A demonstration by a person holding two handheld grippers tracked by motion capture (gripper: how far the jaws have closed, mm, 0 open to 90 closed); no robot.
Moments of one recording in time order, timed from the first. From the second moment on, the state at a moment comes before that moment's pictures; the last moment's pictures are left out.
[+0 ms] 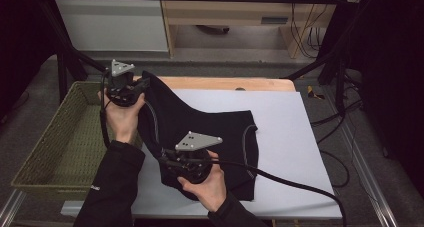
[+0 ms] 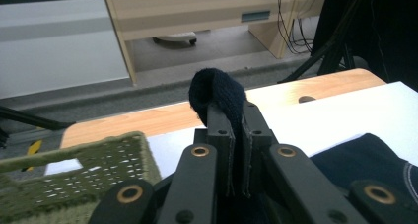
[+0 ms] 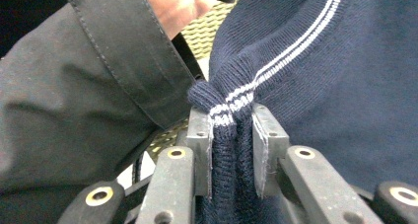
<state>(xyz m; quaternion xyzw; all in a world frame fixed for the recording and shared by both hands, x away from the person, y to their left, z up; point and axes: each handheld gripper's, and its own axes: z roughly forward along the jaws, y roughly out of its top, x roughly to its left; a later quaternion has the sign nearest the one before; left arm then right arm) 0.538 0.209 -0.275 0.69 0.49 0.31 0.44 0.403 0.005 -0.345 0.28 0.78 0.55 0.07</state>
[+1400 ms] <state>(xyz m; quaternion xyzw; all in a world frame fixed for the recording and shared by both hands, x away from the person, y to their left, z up) 0.576 0.082 -0.337 0.74 0.45 0.26 0.43 0.386 -0.096 -0.399 0.40 0.73 0.53 0.14</state>
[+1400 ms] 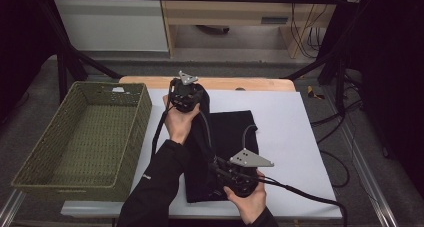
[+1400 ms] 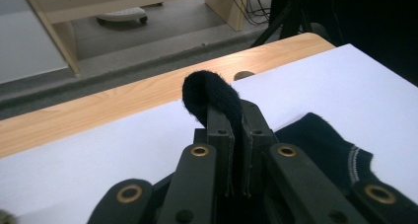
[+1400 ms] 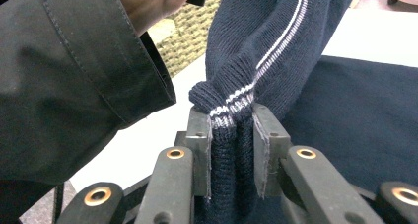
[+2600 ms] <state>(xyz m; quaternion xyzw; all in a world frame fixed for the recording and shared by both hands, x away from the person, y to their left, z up) 0.556 0.114 -0.385 0.73 0.43 0.17 0.51 0.413 -0.208 -0.440 0.45 0.74 0.46 0.19</state>
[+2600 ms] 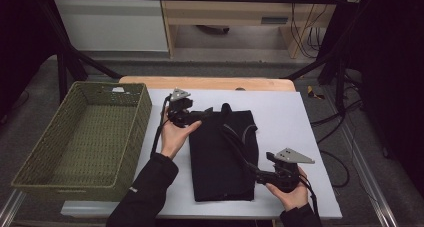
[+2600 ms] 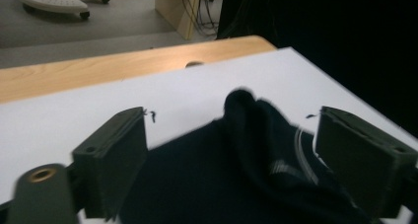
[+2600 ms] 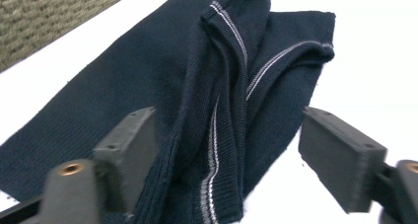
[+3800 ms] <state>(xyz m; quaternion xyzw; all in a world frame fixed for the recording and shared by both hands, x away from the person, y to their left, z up) 0.432 0.136 -0.457 0.80 0.40 0.07 0.44 0.433 -0.195 -0.444 0.42 0.79 0.43 0.12</state>
